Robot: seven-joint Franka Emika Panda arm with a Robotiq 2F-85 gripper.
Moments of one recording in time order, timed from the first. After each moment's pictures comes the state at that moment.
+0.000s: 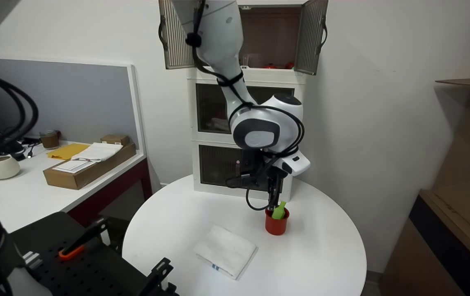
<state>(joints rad) -0.10 0.75 -0.16 -1.96 0.66 2.77 0.29</state>
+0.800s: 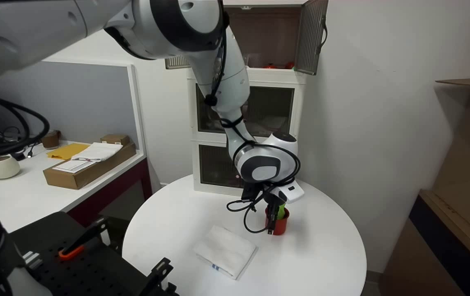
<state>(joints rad) -0.10 1.08 -0.16 -1.67 0.55 2.78 0.51</state>
